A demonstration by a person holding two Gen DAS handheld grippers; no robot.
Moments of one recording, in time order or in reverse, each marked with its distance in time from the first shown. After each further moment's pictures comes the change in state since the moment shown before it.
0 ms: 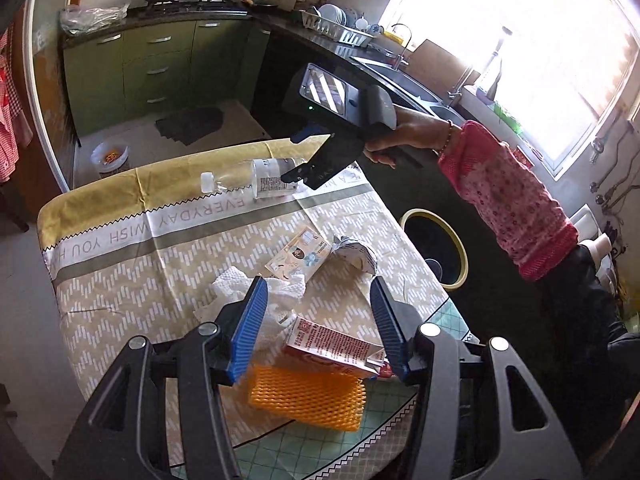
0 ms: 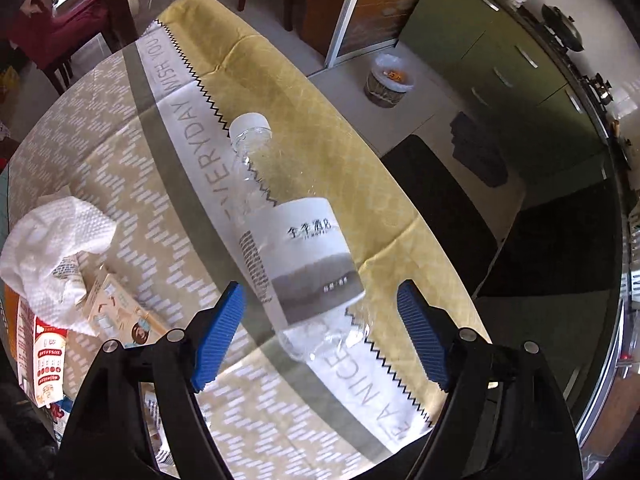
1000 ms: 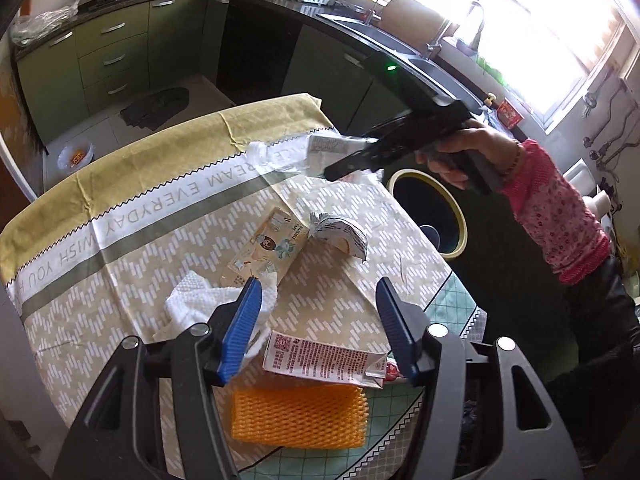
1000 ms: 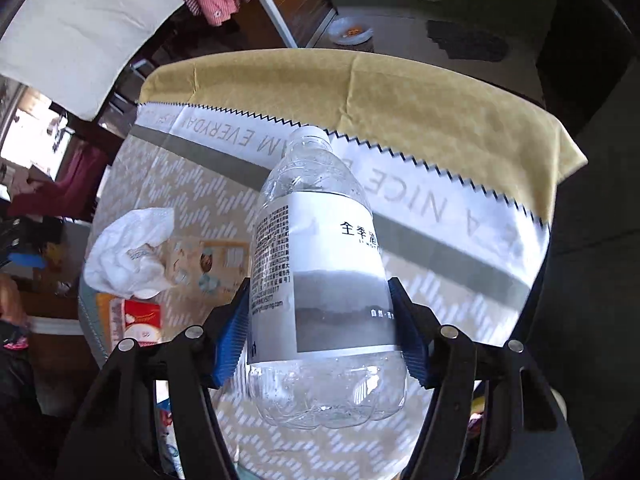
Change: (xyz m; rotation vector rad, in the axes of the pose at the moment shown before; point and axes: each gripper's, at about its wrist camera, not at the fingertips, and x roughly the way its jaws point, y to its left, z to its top) left arm 0.086 -0.023 0.015 0.136 0.154 -0.054; right arm -0.002 -0.045 -0.142 0.613 -0.072 0.364
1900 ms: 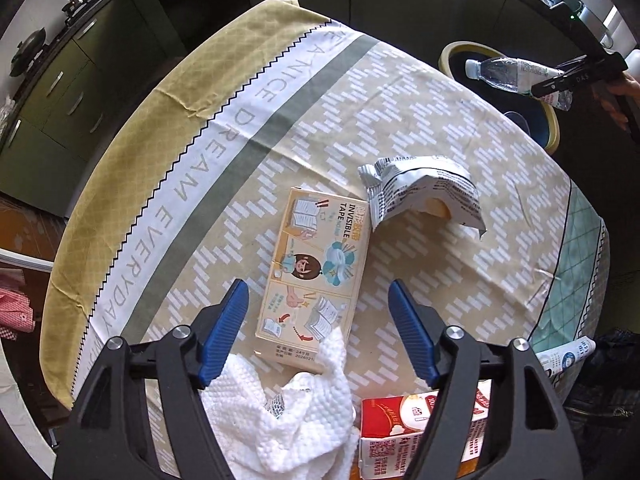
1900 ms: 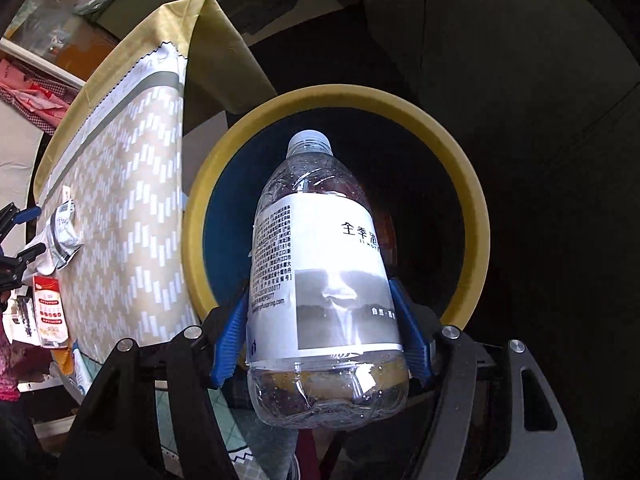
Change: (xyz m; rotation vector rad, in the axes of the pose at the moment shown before) left arm 0.143 -0.001 0.033 0.367 0.326 0.245; right arm -0.047 -0.177 -0.282 0.605 -0.071 -0.186
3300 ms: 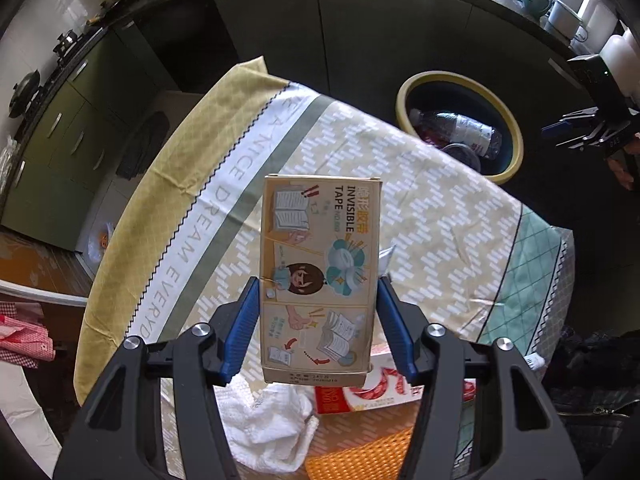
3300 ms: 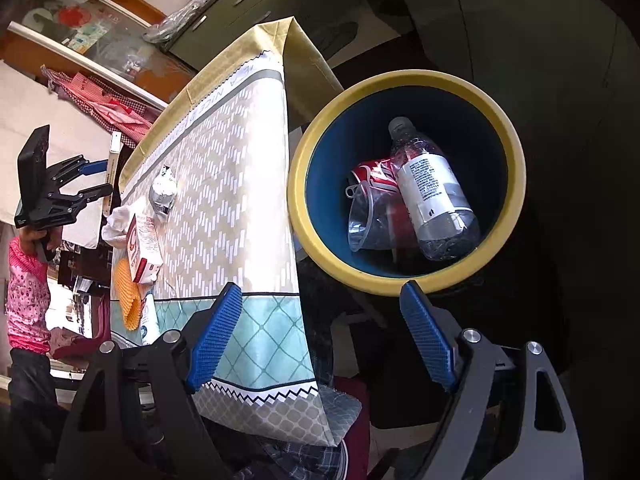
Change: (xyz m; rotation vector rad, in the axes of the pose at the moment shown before) left arm -0.068 -0.054 0.045 0.091 -0.062 0.019; right arm -0.054 0.014 -0.099 -0.012 -0.146 0.309
